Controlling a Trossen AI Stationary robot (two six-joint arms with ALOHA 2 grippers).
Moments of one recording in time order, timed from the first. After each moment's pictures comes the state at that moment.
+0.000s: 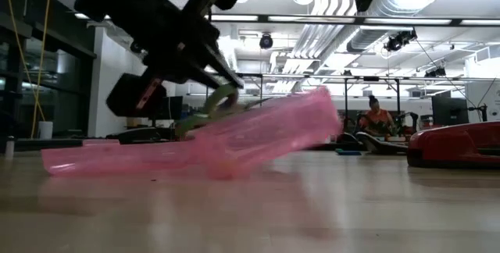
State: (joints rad) left arm -0.16 1.69 0.82 0.21 -0.02 -1.49; right arm -0.04 0.85 0.59 0.31 -0.05 0.25
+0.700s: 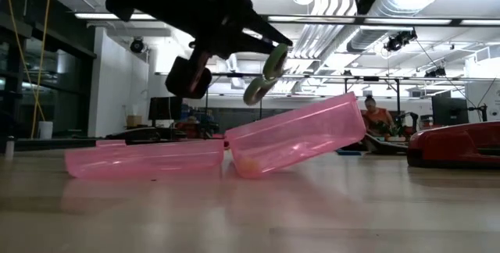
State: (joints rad) left arm -0.11 1.73 0.88 0.41 -0.06 -1.46; right arm -0.04 0.85 0.59 0.28 -0.03 0.24
